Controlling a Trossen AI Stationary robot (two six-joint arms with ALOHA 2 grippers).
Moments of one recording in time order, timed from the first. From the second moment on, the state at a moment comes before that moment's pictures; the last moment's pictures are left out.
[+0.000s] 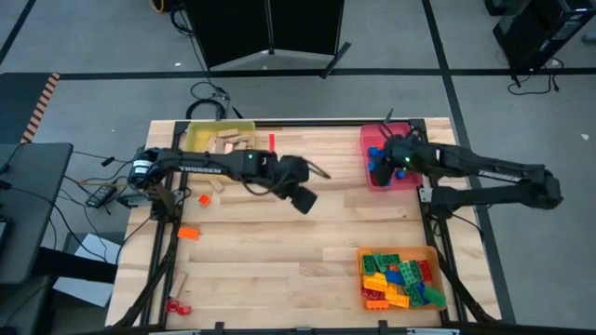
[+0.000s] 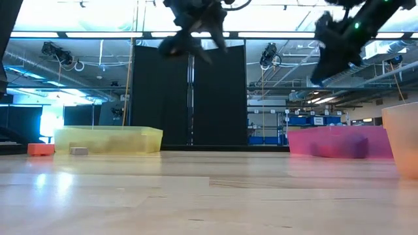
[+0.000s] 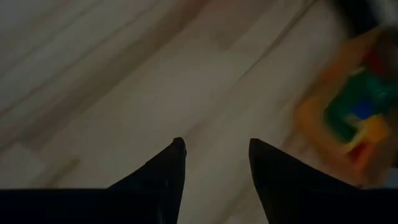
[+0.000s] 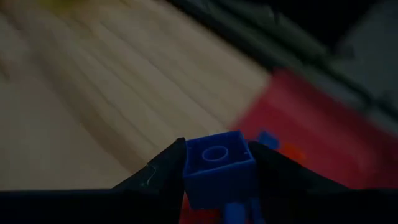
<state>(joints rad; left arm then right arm) 0.02 1.76 1.62 -0.83 -0.03 -0.85 -0.27 0.83 0.75 -0.72 0.41 0.35</state>
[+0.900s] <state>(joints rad) -0.51 1.76 1.62 -1.39 -0.08 -1.05 -0.67 1.13 0.64 -0.78 0.11 0.48</state>
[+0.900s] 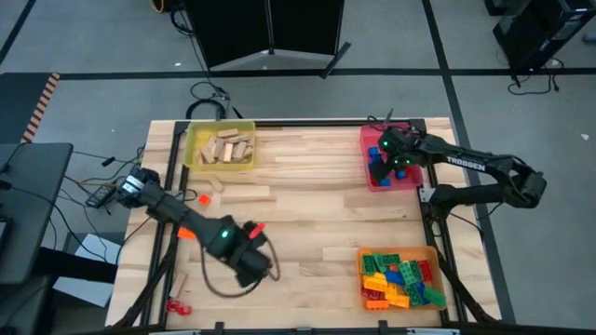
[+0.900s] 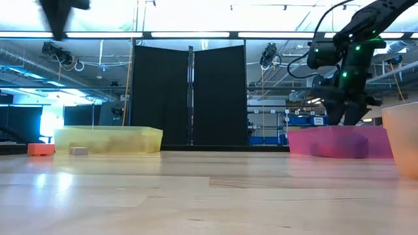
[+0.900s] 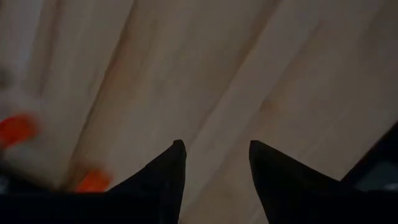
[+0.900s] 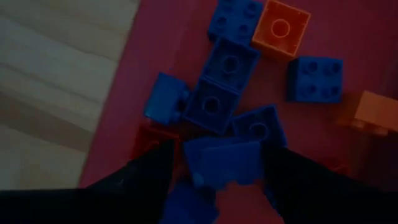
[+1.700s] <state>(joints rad) -0.56 1.76 1.00 -1.42 0.11 -0.49 -0.50 0.79 0.88 -0.78 -0.04 0.81</state>
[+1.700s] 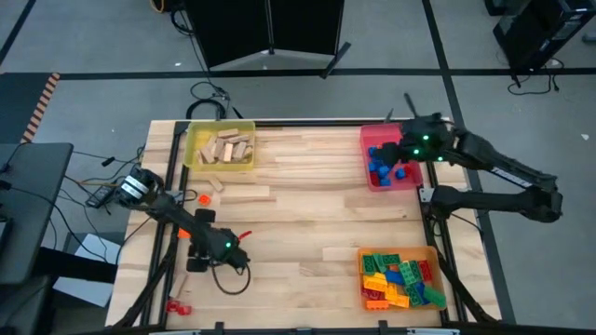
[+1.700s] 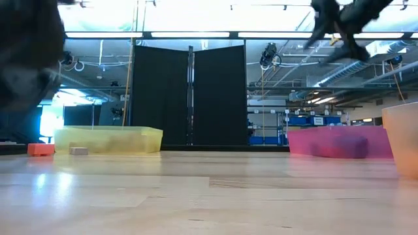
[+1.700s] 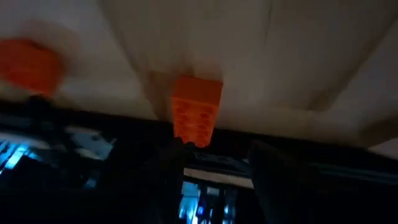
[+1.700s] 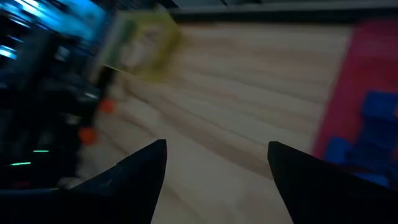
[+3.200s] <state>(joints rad) -0.27 1.75 0.73 -1.18 0.13 -0.35 -0.09 1.05 1.05 -0.58 0.12 0.92</state>
